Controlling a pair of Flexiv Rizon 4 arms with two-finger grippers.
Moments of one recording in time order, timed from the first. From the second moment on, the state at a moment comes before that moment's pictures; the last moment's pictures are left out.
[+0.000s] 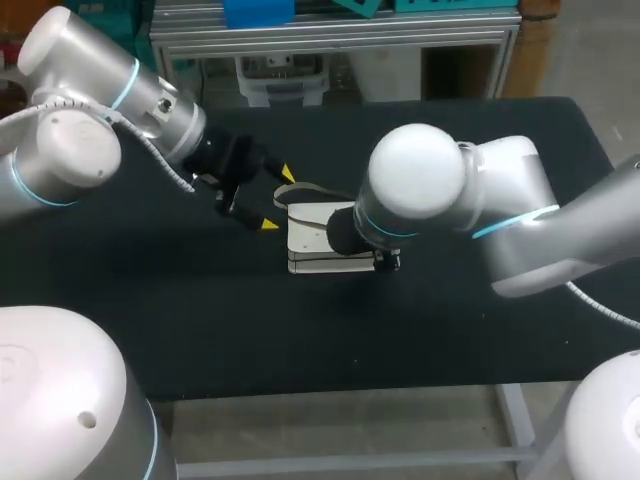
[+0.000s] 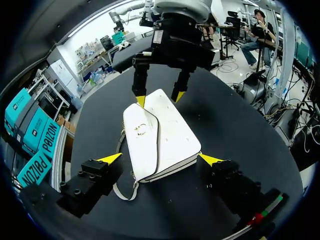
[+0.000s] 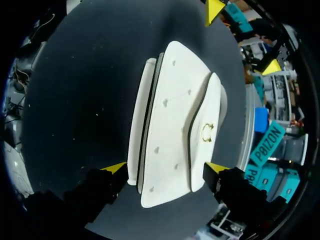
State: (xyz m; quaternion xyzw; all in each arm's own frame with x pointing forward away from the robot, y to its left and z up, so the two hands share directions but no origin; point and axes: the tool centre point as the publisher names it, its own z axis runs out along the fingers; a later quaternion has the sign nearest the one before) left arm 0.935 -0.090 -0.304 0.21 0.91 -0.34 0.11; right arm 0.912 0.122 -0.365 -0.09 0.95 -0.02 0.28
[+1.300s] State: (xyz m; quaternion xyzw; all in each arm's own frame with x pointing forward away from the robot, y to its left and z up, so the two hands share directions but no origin) left arm 0.945 -0.101 -0.319 0.22 0.92 -0.32 0.09; right arm 0.923 0.107 -0.377 -0.08 0.94 0.04 0.32
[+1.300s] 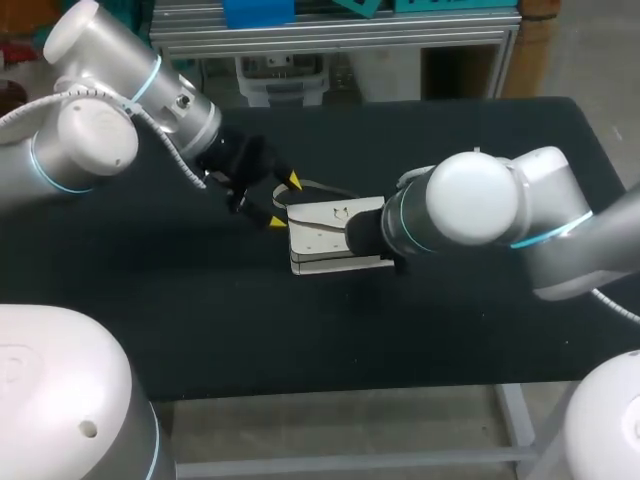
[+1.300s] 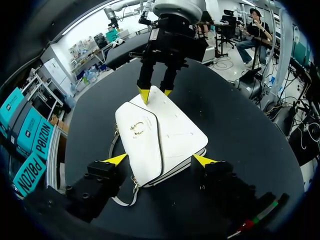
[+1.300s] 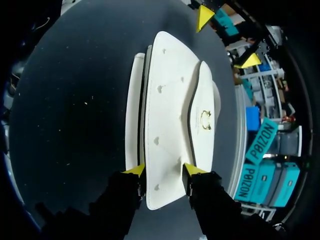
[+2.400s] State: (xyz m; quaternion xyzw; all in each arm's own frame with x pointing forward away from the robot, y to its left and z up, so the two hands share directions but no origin) left arm 0.913 -0.137 -0.340 0.38 0.83 -0.35 0.21; right arm 0.900 0.120 -0.384 -0.04 0.94 0.04 0.34
